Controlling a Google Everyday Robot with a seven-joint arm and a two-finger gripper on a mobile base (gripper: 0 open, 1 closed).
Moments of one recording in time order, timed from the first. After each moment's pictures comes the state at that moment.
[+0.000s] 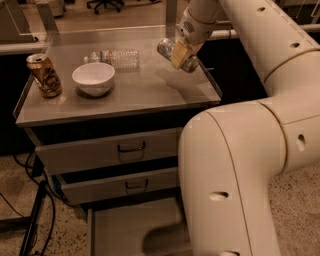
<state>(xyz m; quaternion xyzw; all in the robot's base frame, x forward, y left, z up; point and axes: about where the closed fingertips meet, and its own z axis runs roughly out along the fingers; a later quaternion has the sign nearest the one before) 0.743 -0.078 0.902 -0.40 0.90 0.07 0.17</state>
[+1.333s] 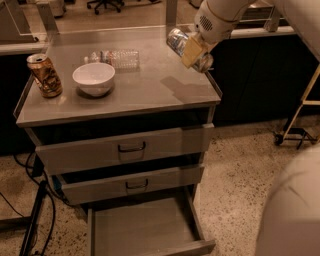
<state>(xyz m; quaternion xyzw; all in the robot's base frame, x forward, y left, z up) 0.676 -0.096 0.948 -0.38 0.90 0.05 0.23</state>
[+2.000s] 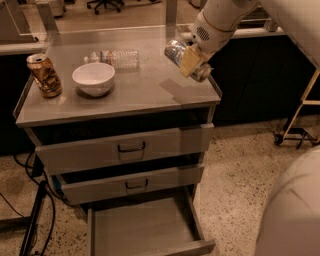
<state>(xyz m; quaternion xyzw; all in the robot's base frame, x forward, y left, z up) 0.664 -0.094 0.925 -0.38 0.90 0.05 0.20</state>
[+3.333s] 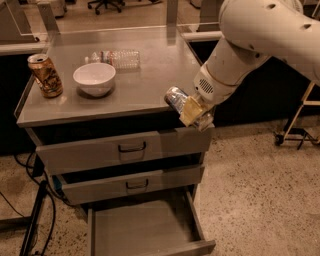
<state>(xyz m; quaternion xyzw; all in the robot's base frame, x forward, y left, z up) 0.551 -0.091 0.854 -0.37 0.91 0.09 0.15</state>
